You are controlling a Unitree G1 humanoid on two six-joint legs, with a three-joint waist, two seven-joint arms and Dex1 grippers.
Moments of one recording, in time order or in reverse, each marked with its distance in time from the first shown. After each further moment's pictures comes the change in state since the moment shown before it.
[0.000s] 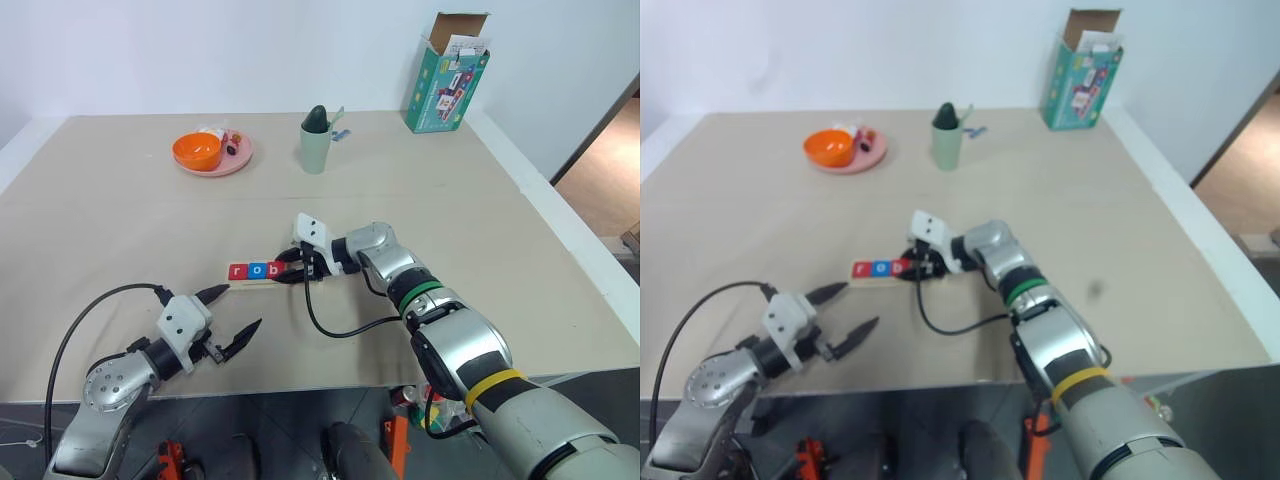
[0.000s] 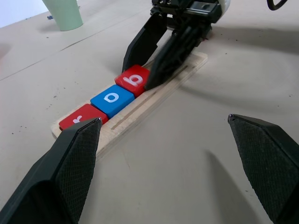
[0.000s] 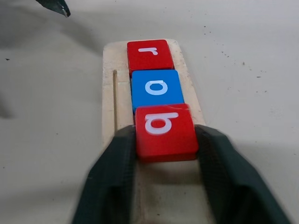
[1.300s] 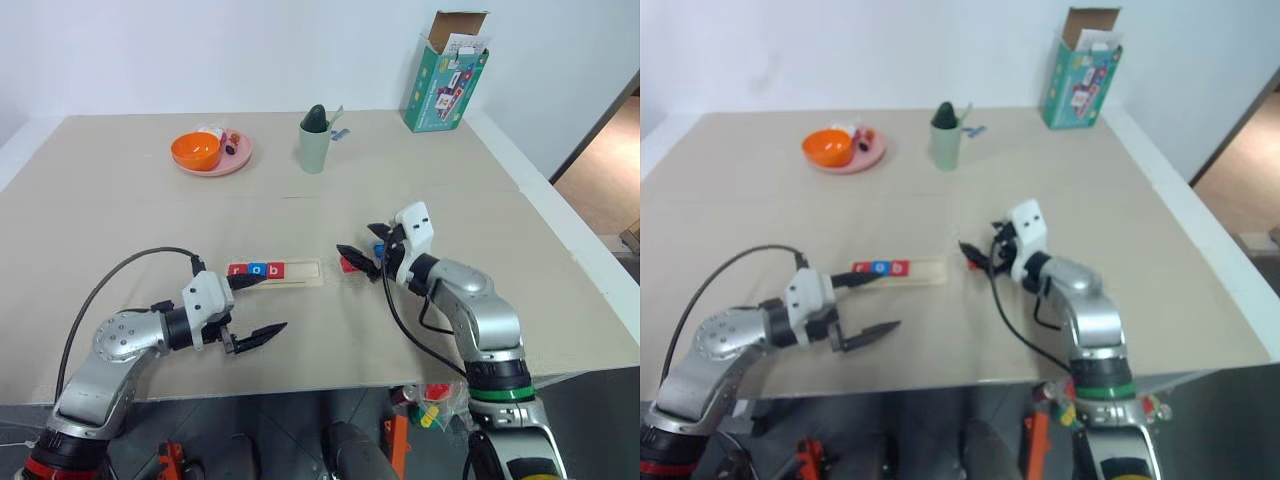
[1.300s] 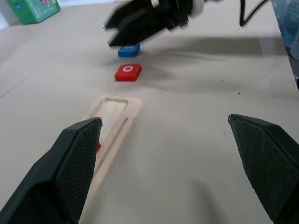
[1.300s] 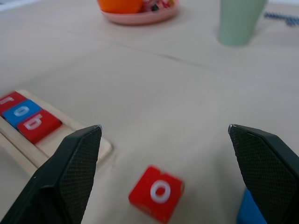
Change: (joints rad) left arm -0.241 0.118 -0.087 0.004 -0.100 0.111 -0.262; right arm 0.695 -0.156 -0.287 -1.265 0.245 0.732 -0.588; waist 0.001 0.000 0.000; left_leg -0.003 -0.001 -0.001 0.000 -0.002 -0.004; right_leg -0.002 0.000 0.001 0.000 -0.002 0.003
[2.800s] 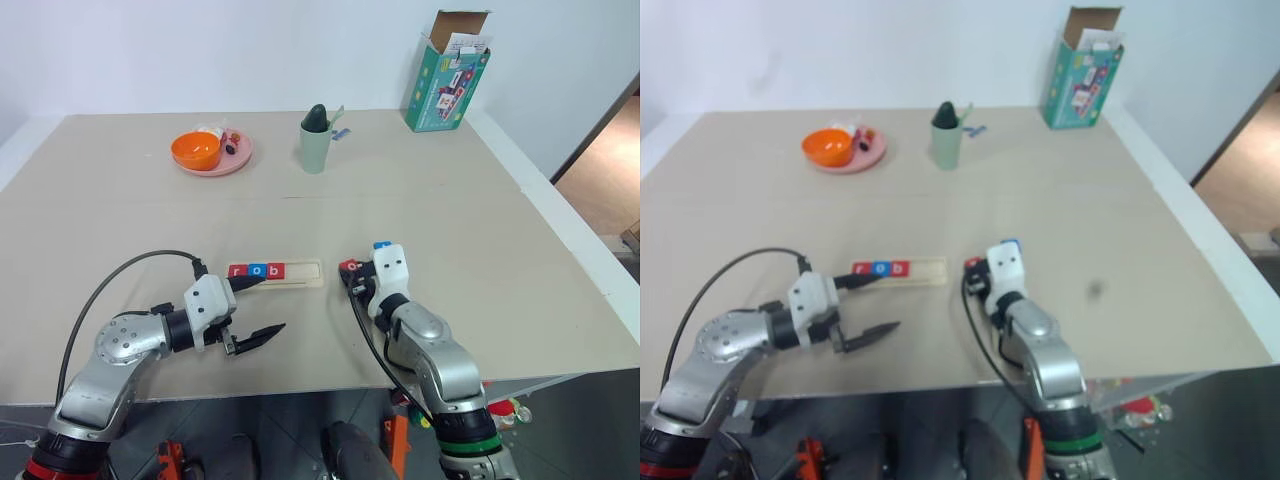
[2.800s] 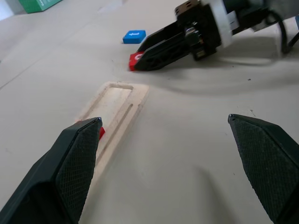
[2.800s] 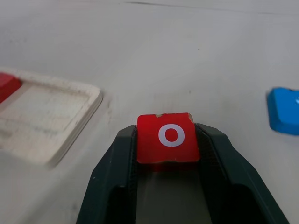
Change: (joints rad) left arm 0.037 -0.002 -0.002 0.000 0.048 -0.008 0.031; right arm 0.225 0.130 0.136 -0.187 -0.087 0.051 -0.334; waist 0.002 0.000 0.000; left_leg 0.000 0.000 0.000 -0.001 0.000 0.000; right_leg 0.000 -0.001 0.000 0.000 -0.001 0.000
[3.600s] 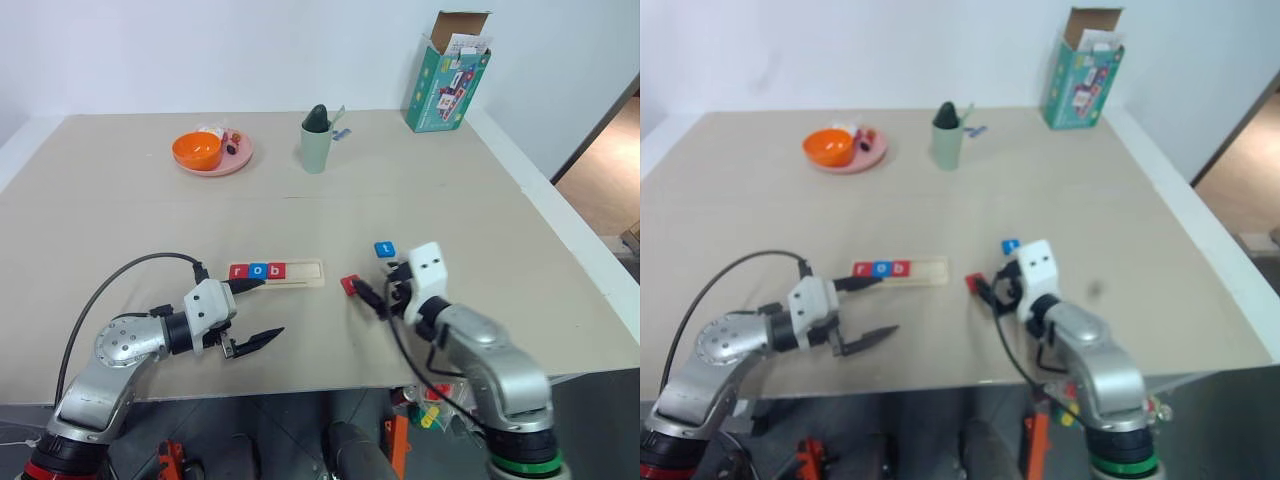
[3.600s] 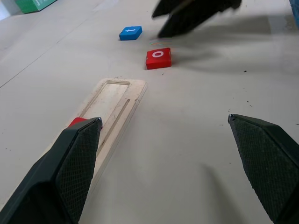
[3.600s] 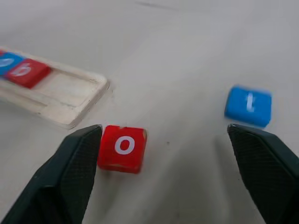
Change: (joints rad) left arm 0.005 -0.002 -0.003 0.016 0.024 -0.038 -0.017; right arm -0.049 -0.343 -0.142 -0.166 0.254 0.188 0.339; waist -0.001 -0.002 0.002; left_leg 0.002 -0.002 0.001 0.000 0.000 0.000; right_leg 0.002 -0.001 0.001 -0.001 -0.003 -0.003
